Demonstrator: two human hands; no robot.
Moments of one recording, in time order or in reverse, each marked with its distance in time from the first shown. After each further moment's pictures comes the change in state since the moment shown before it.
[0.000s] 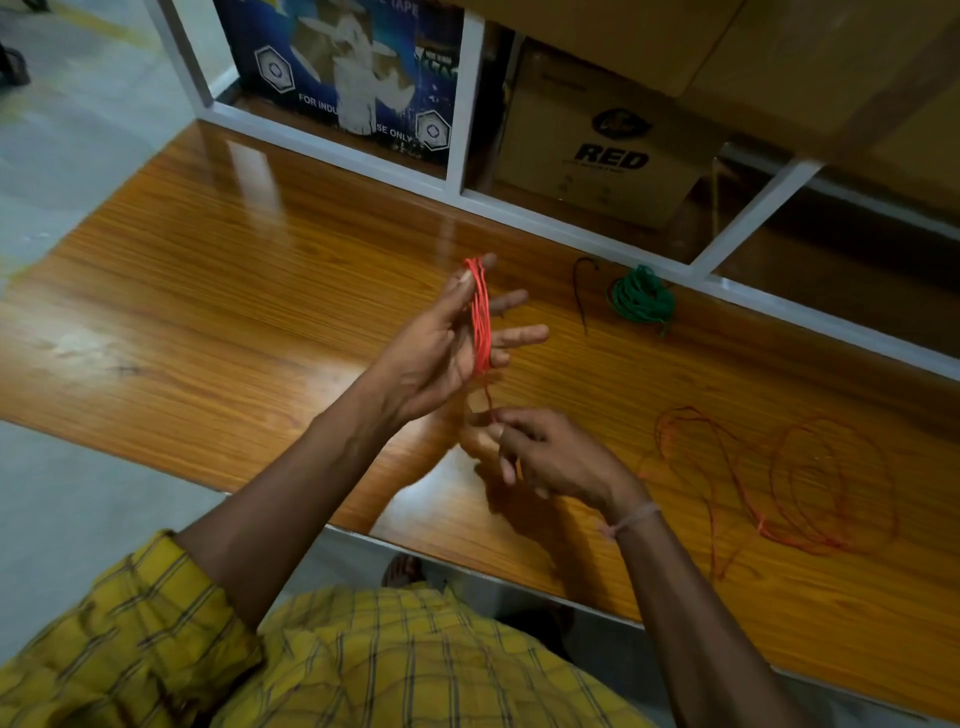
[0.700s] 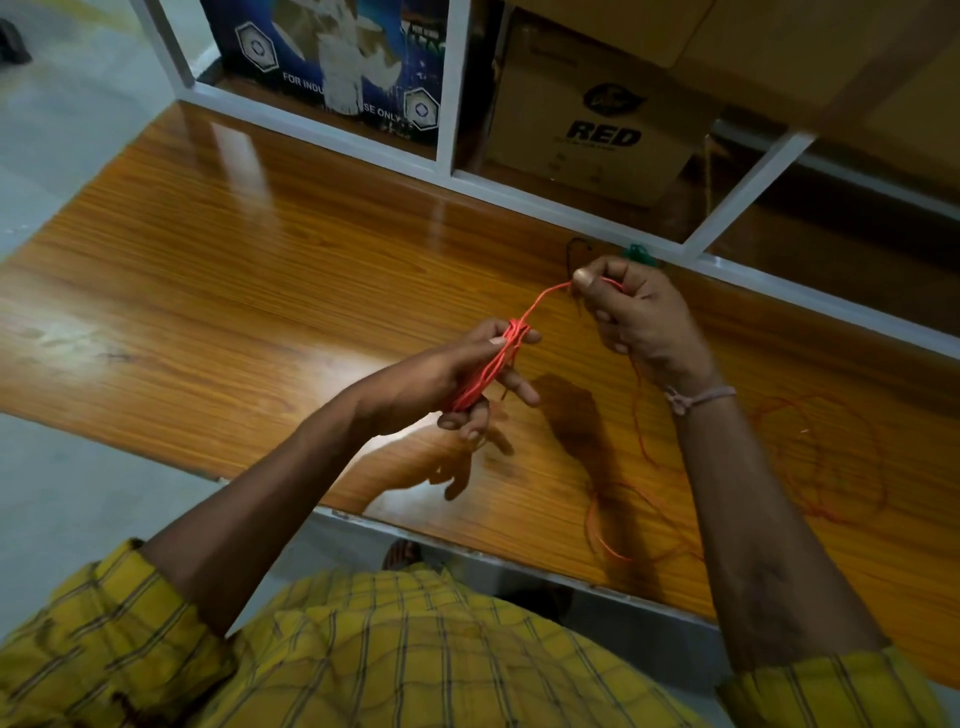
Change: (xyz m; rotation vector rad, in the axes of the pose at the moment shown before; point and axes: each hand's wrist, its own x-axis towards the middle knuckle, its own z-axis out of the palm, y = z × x) left_hand -0.034 -0.011 -0.001 0.687 -0.219 -0.235; right_hand 0.014 -0.023 -0.104 0.248 0.340 -0.282
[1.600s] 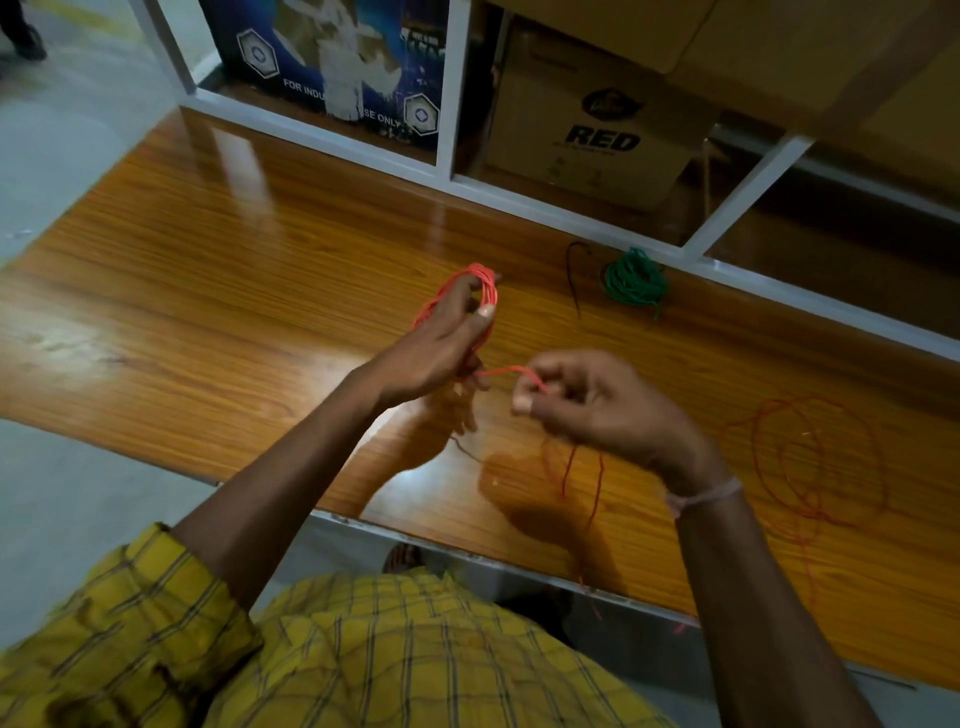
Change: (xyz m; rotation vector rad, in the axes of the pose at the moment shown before) left_hand 0.017 0.004 -0.017 0.426 0.419 0.079; right_hand -0.066 -0.022 0.044 -0.218 -0.386 0.041
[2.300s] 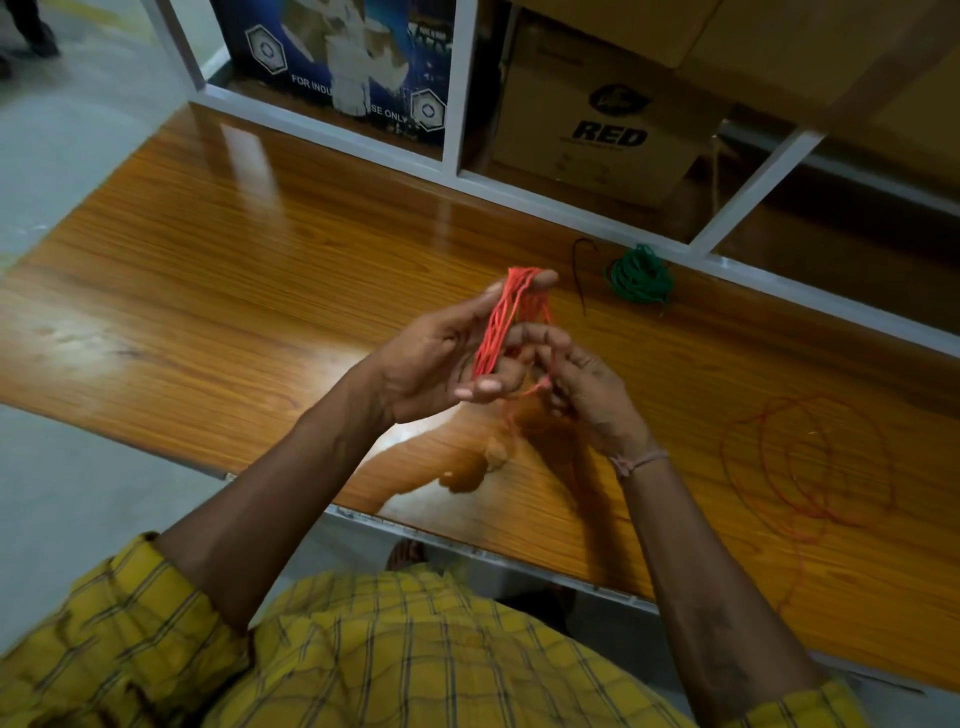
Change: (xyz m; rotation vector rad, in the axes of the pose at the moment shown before) left_hand -0.016 0.020 0.006 -1.009 -0.520 -0.013; right_hand 0.051 0.094 0.019 0.562 0.340 0.129
